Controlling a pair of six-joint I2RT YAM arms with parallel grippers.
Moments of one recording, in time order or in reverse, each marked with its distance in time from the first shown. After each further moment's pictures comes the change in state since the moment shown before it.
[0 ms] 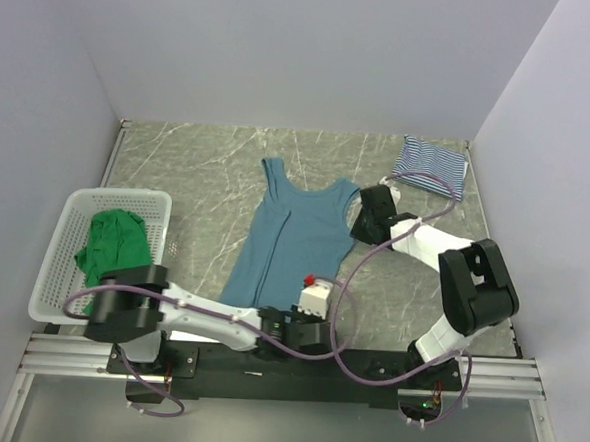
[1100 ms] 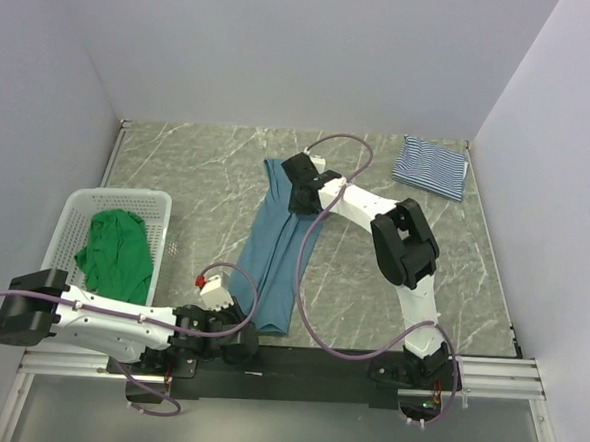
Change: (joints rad) left arm 0.011 -0.633 -0.524 -0.262 -0.141 -0.711; right arm 0.278 0.499 0.760 -0.332 0.097 0.003
